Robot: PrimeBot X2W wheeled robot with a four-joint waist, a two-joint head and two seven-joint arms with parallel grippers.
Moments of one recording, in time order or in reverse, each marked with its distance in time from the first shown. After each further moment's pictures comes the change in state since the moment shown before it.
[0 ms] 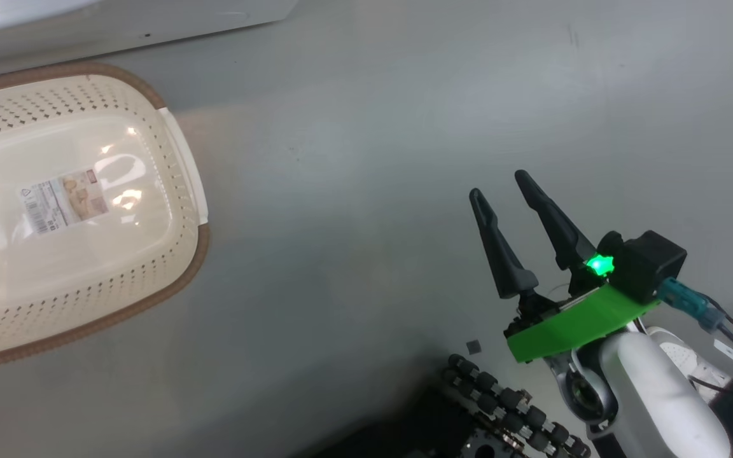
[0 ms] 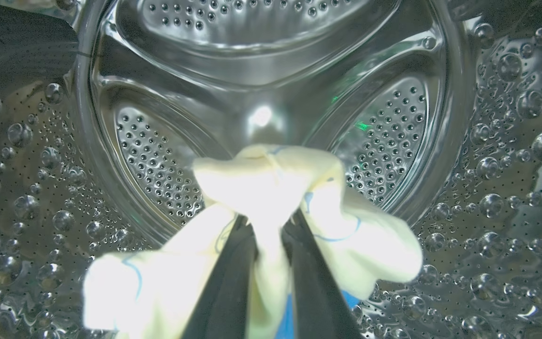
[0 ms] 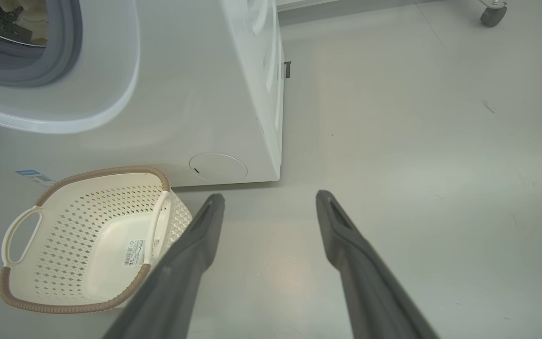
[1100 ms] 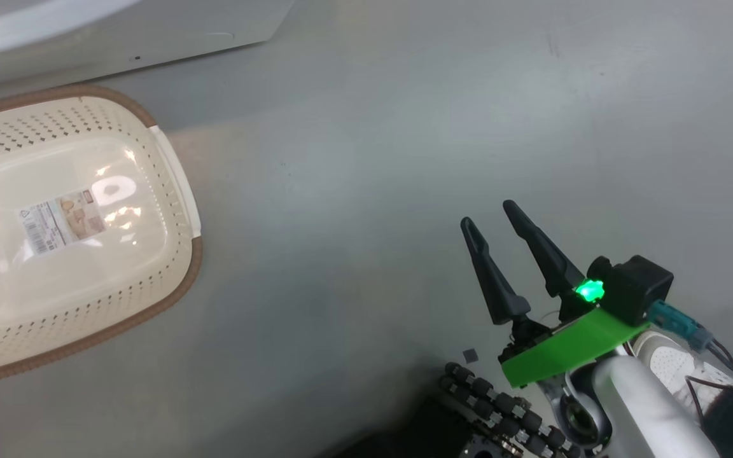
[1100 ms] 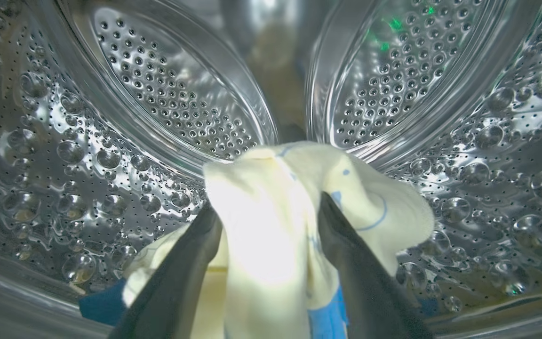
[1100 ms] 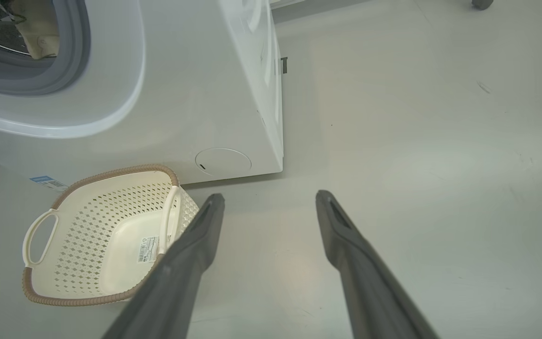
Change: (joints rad) left arm -0.144 -0.006 -0.064 0.428 0.043 0.020 0.116; right arm 0.057 0.015 0.016 0.005 0.026 0.000 0.000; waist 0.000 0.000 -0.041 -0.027
